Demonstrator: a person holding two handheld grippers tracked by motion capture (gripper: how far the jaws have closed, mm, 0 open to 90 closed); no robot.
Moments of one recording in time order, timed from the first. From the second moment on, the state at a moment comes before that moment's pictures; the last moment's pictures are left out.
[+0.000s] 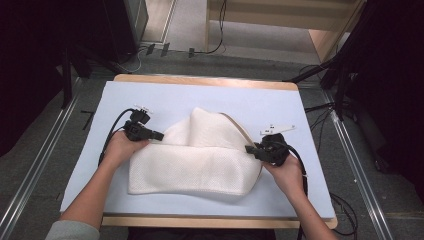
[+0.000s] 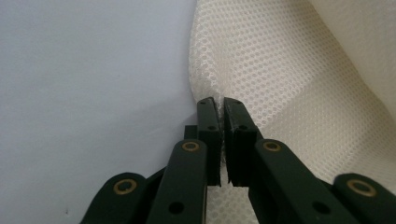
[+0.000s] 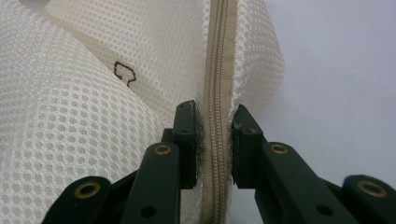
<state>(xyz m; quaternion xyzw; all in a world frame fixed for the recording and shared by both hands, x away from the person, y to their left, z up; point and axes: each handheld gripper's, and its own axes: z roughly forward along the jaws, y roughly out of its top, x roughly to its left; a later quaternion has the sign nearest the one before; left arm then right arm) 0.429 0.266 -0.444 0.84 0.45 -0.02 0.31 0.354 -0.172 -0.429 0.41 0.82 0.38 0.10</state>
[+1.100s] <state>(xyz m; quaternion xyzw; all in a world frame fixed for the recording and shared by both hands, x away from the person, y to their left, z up) 0.408 0.409 -0.414 0.73 0.58 0.09 0.36 0.363 -0.117 -0.412 0.36 0.83 0.41 0.10</state>
